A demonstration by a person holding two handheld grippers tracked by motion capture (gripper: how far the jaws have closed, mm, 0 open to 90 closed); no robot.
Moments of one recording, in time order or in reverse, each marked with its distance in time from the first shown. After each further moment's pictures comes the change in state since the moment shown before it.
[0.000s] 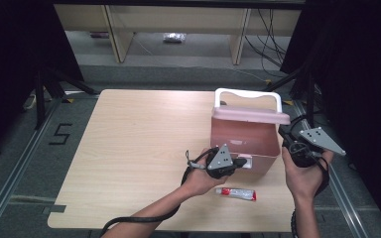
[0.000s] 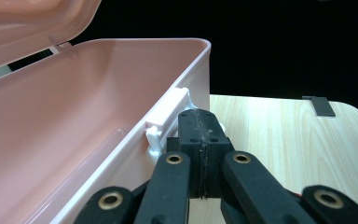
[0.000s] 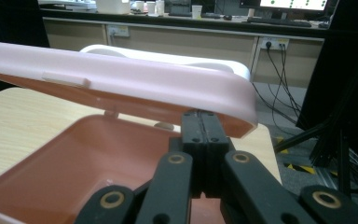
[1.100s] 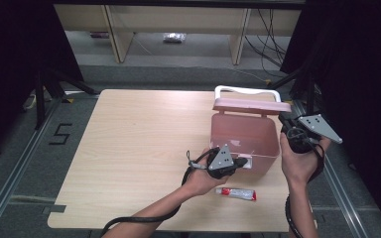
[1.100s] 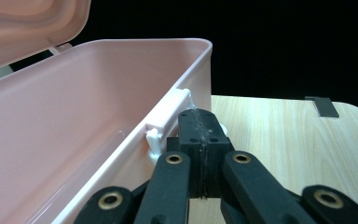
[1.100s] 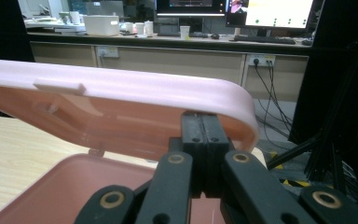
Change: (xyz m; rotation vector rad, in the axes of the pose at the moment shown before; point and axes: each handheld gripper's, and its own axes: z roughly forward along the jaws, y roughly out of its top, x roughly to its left) left arm 0.000 0.000 0.002 0.000 0.000 0.007; right arm -0.002 0.019 0.024 -0.062 -0.044 0.026
